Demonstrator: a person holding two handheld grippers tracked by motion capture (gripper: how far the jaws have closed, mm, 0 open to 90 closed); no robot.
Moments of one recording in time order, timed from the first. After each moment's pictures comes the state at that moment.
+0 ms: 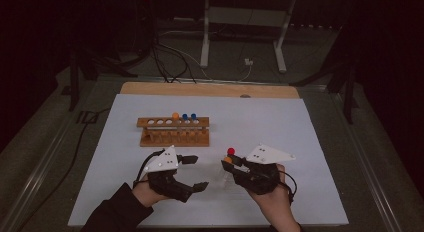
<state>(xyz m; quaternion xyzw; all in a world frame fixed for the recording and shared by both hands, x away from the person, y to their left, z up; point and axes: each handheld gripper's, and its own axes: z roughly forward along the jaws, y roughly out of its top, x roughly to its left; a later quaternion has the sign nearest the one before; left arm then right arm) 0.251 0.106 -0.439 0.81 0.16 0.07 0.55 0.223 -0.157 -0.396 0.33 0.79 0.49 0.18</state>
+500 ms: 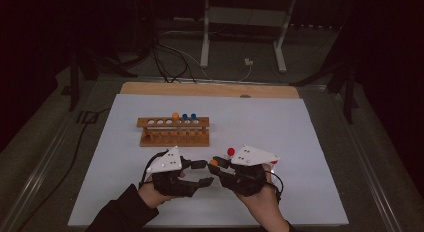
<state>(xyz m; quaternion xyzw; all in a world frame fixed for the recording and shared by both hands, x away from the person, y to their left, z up) 0.250 0.099 -0.441 0.80 0.15 0.06 0.58 0.222 -0.129 -0.396 0.30 0.80 0.50 0.16</state>
